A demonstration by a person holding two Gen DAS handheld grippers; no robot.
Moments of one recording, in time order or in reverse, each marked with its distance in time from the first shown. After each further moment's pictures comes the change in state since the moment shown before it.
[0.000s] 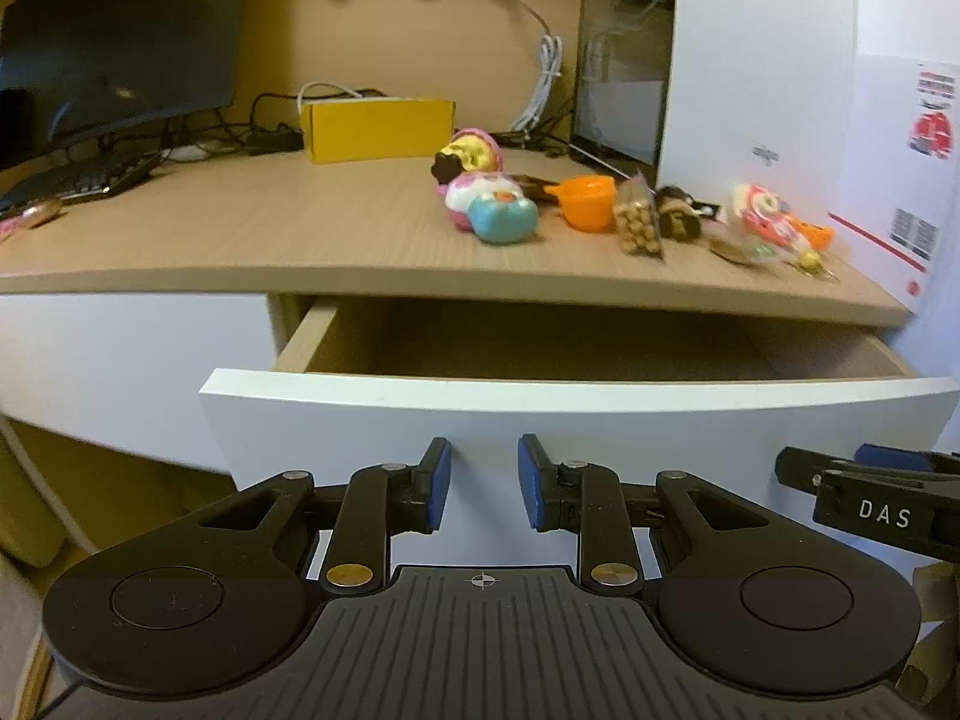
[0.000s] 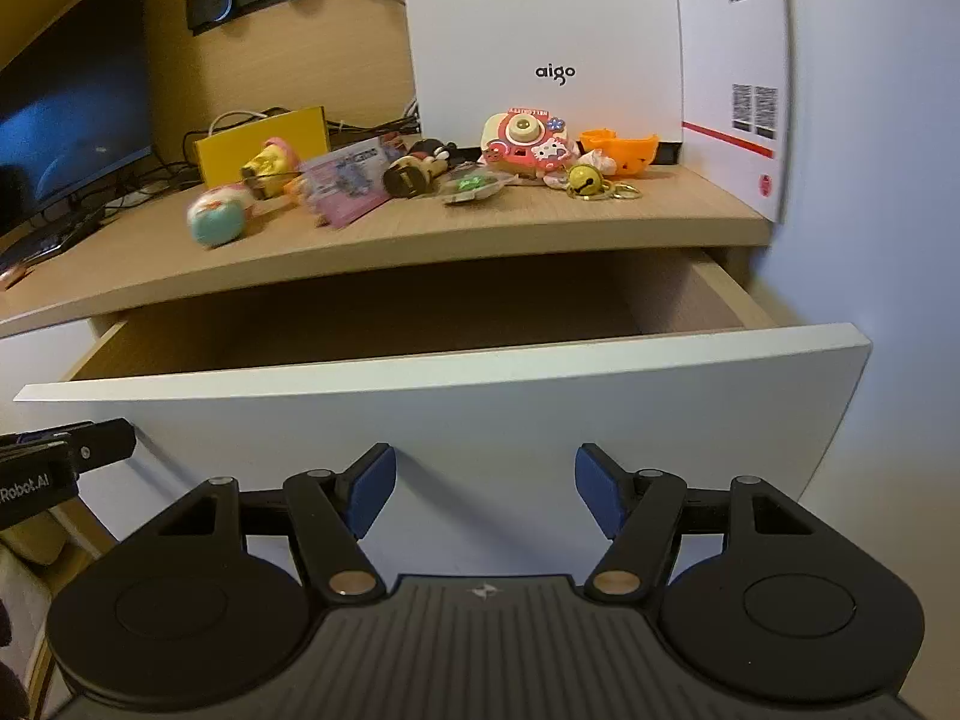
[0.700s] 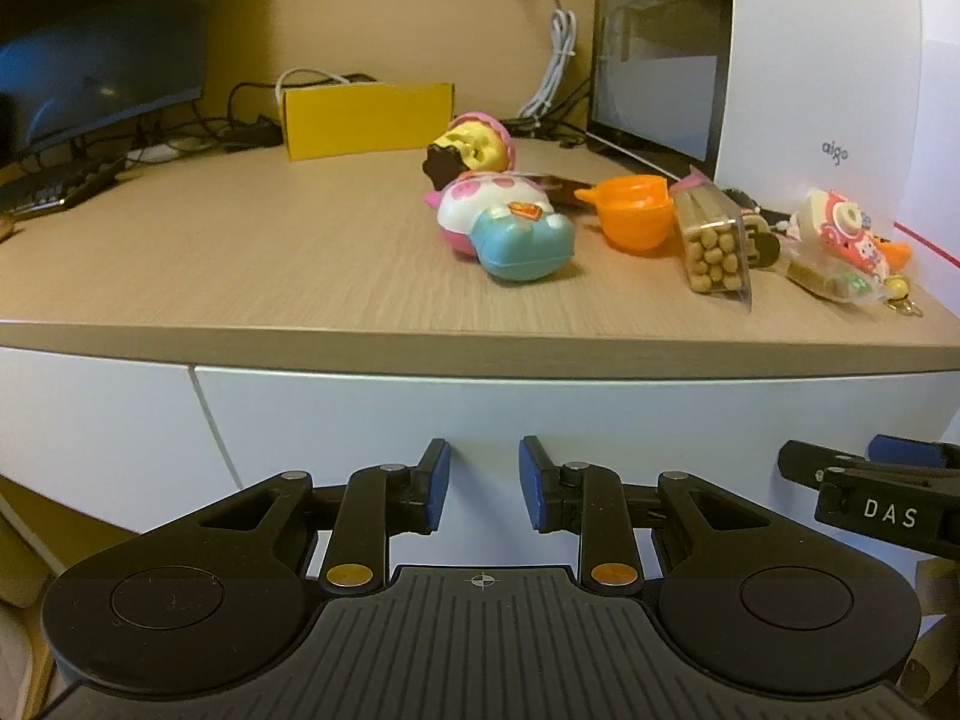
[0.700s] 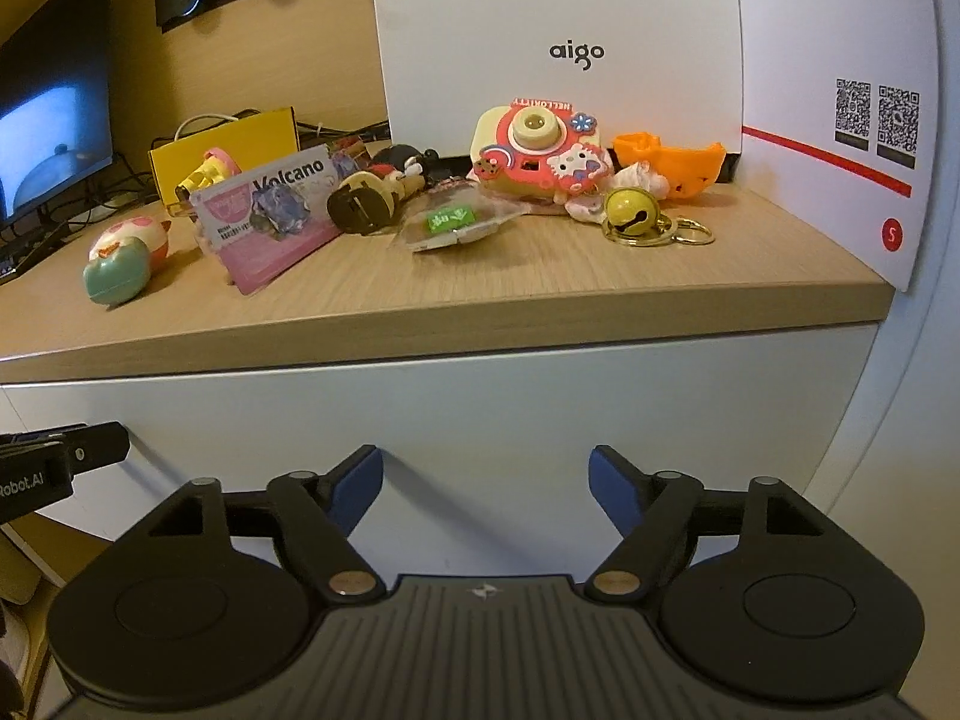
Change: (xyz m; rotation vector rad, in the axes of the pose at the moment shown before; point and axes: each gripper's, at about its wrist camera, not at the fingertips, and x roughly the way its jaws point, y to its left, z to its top) left arm 0.076 0.001 0.032 0.007 0.032 0.009; right arm 0.086 -0.003 0.042 -0.007 -0.006 -0.001
